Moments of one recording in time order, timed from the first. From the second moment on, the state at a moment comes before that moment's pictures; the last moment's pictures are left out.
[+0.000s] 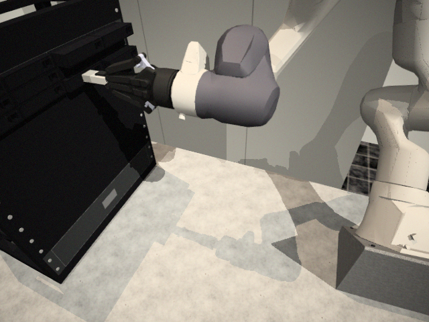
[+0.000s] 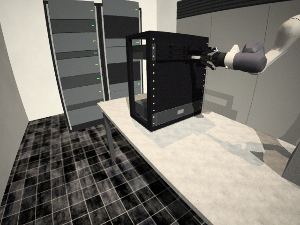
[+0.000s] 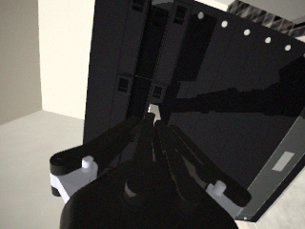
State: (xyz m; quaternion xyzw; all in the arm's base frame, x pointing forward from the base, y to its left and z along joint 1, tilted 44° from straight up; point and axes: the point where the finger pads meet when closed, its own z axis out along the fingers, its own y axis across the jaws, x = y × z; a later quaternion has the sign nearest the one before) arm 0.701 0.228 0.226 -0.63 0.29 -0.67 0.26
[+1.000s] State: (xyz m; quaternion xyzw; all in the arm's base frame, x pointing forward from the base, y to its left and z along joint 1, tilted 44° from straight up) arm 0.706 0.228 0.226 -0.63 0.29 -0.67 0.26
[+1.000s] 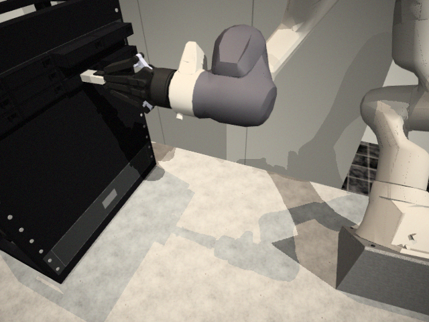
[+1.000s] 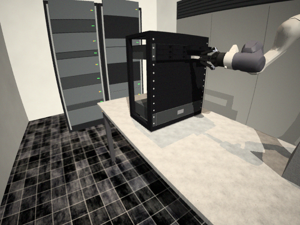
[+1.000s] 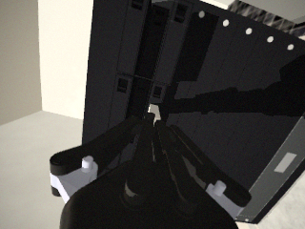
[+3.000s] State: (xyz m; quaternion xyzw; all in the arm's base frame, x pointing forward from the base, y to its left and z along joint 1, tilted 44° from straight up) arm 0.713 0.227 0.226 -0.63 0.29 -0.67 0.26
